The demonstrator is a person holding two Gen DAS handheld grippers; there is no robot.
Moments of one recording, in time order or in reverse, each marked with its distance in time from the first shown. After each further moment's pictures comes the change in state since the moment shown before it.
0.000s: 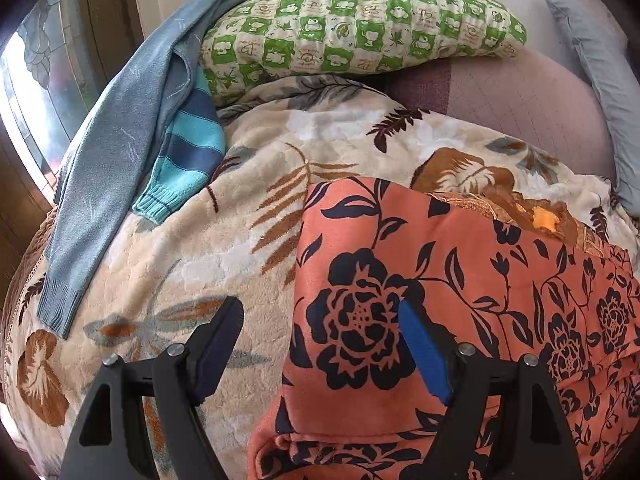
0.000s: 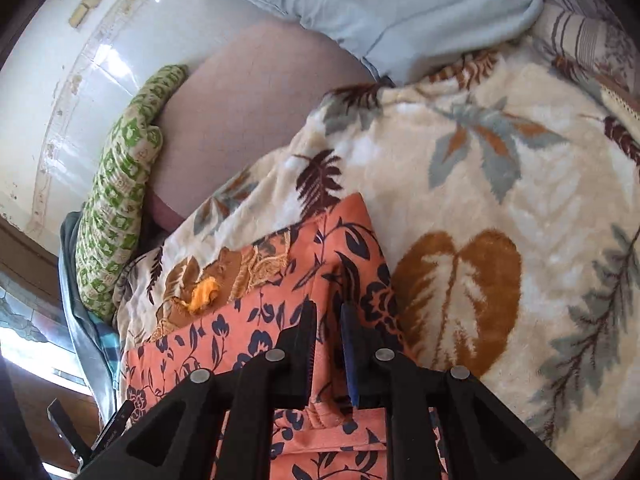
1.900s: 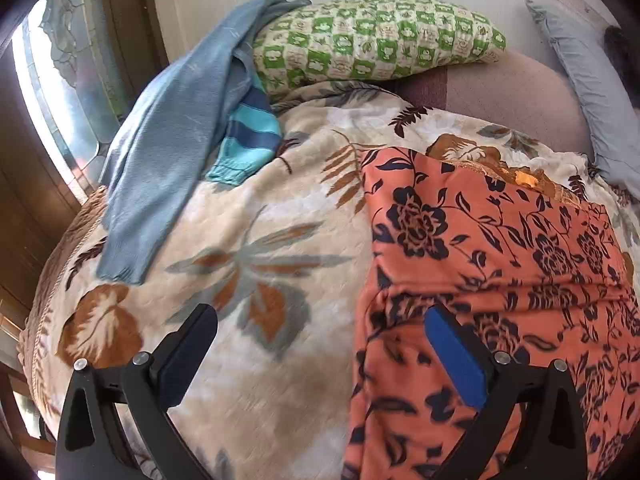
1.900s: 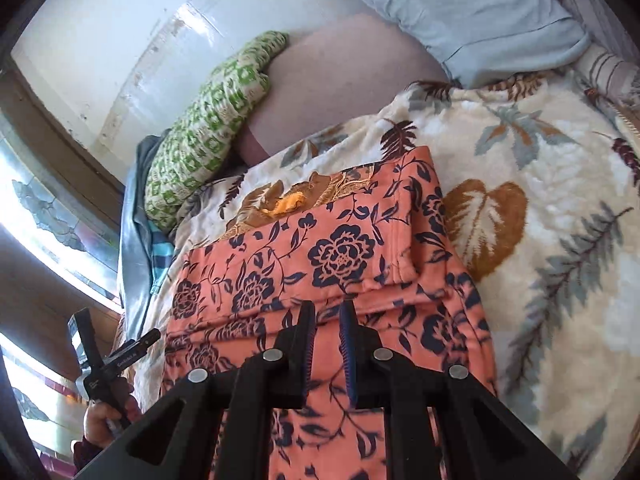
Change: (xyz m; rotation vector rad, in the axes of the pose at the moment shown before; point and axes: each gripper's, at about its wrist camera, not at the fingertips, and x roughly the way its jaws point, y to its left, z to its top) left arm -0.095 0.067 -0.079 0.029 -0.053 0.019; right arm -0.113 0.000 -0.107 -0.198 0.031 0.114
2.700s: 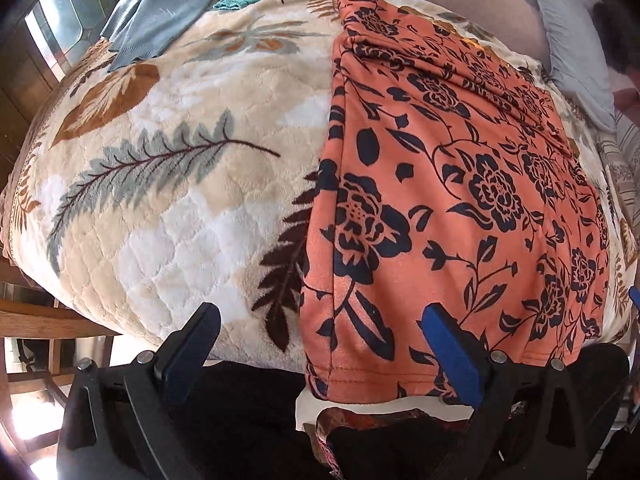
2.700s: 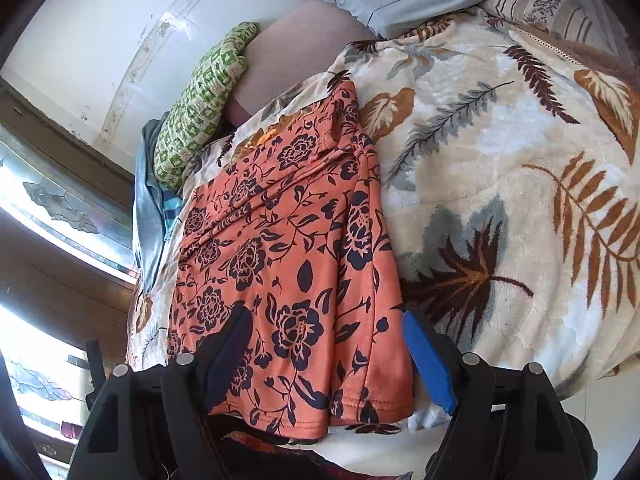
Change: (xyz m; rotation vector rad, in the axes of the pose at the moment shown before) left arm -0.071 0.016 -0.154 -0.033 0.411 -0.184; right arm -0.105 -0.048 -0.105 0.122 0.138 0.011
